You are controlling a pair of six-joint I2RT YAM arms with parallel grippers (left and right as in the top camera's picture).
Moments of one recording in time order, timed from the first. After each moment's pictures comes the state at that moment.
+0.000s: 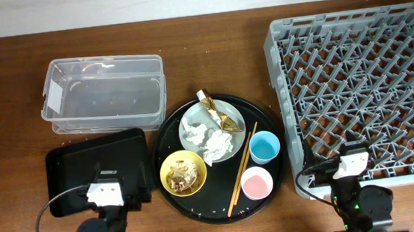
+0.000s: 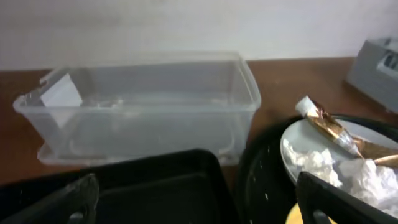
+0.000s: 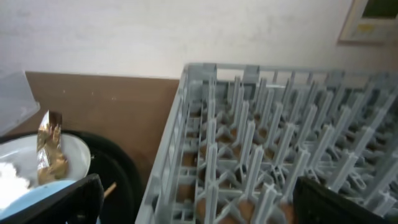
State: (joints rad) left arm -0.01 0.04 0.11 -0.27 0.05 0.01; right arm 0.01 0.02 0.07 -0.19 -0.05 -0.02
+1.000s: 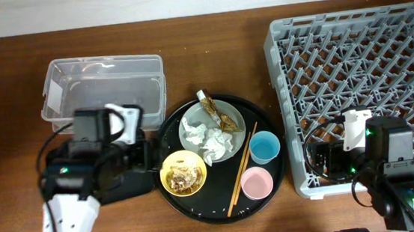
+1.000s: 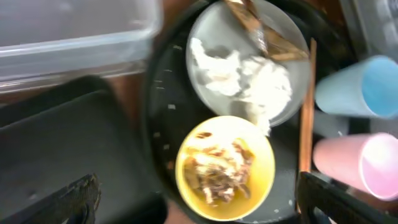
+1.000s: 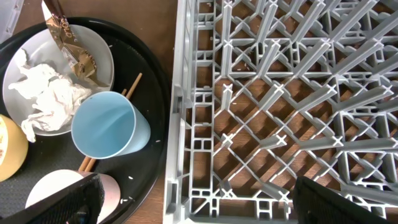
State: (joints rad) left arm -0.15 1.16 1.03 -0.92 0.27 0.01; right arm 0.01 0.78 0.89 -1.00 -0.09 0.03
